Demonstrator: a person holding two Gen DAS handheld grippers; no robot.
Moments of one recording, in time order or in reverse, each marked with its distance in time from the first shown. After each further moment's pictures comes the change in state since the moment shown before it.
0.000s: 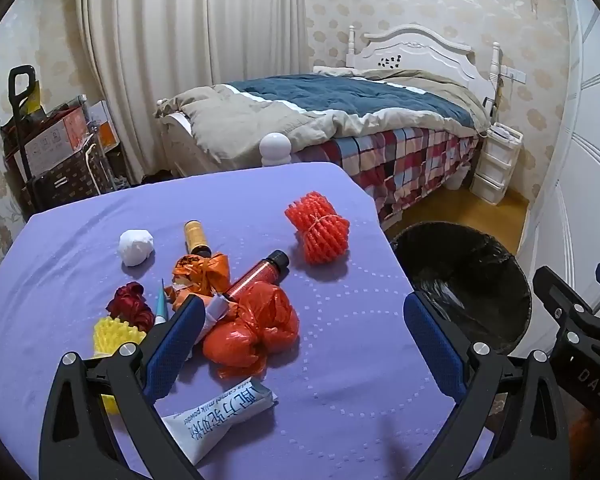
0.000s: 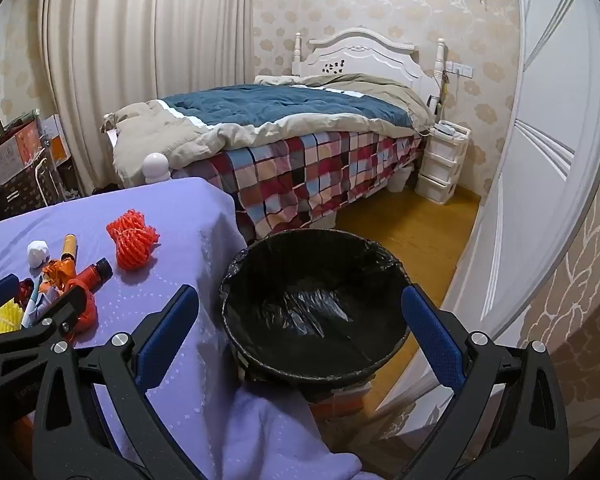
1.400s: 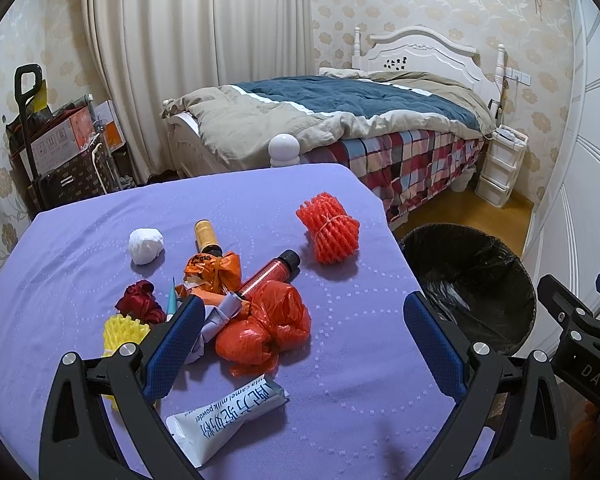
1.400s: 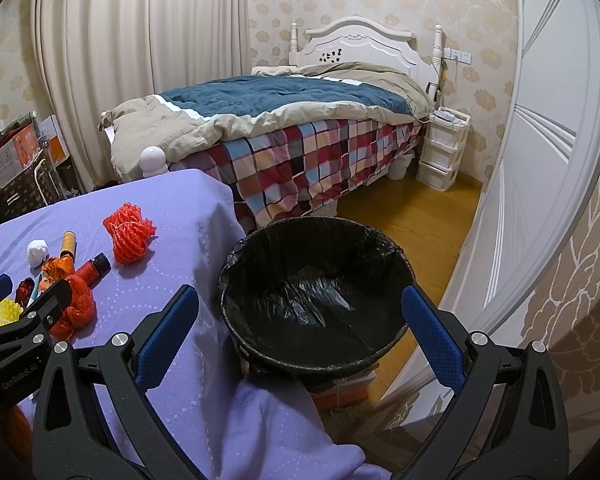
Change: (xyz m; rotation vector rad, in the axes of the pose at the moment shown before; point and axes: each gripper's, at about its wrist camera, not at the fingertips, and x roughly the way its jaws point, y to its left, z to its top) left arm -0.005 0.007 0.001 0.005 -0.013 0.020; right arm 0.009 -0.005 -0.009 0.035 0.038 0.020
